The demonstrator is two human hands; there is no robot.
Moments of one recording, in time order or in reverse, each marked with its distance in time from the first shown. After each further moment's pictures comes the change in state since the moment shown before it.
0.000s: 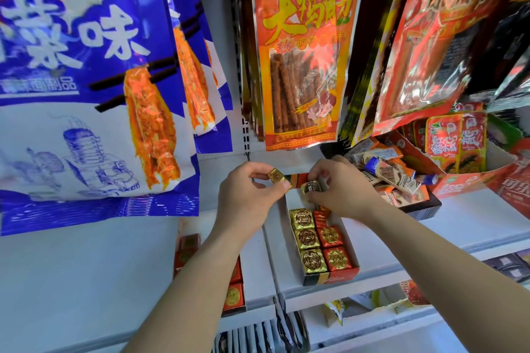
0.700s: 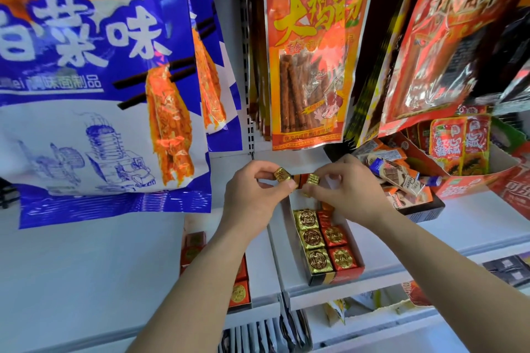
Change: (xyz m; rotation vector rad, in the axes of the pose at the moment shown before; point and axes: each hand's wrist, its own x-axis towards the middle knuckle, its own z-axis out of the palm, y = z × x) left_hand -0.006 0.009 -0.004 -0.045 -0.050 0.002; right_hand -0.017 -0.010 -0.007 0.066 0.115 0.006
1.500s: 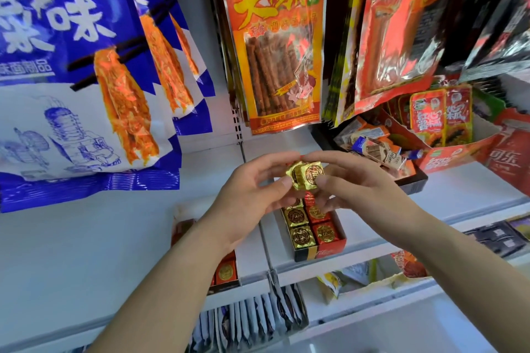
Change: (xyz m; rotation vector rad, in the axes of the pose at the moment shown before) left_hand -0.033 0.009 0.001 -0.421 -0.427 -0.021; right_hand -0.073 -0.018 -0.046 0.865 -0.212 0.021
